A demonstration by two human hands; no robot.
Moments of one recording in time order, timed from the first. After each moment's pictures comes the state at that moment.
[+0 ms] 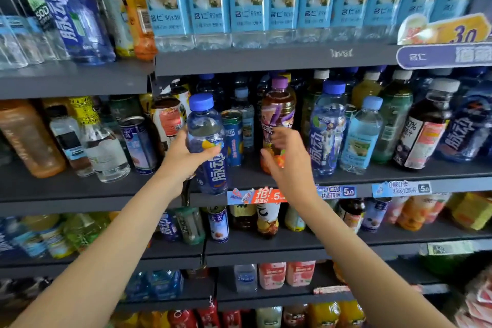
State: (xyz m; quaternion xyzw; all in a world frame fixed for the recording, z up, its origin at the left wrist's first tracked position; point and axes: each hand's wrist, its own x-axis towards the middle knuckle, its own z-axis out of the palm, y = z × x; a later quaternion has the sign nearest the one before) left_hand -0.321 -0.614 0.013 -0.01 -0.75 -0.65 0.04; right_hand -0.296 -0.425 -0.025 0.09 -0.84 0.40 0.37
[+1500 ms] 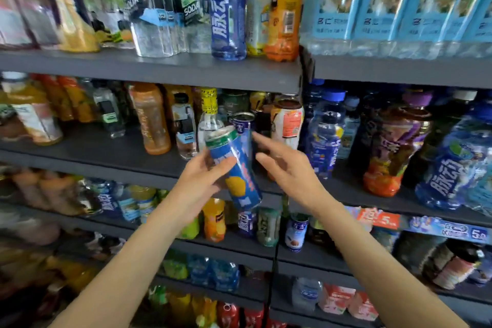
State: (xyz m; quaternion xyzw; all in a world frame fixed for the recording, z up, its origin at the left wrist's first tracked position) left_hand -0.273 -0.780 -0.003 -0.05 -0.61 -0.79 0.05; right_hand -0.318 -0.609 -0.009 0.32 -0.81 0.48 0.13
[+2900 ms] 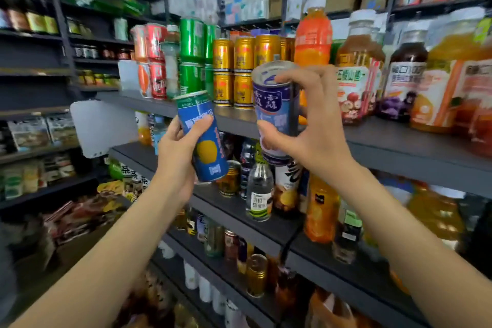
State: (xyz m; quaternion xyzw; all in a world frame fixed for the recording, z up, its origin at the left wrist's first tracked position) left_hand -0.313 -1.611 0.102 0.07 -0.53 -0.73 0.43; right_hand -0.405 -1.442 0.139 0.57 -0.56 0.45 0.40
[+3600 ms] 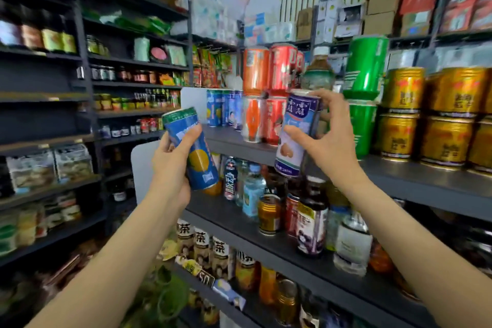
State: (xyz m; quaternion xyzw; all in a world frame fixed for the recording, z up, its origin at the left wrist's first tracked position) left_hand -0.317 -2.075 0.141 0.09 -0.47 -0.75 0.45; right_hand -0.438 -1.884 0.165 0.42 -0.64 0.54 0.34
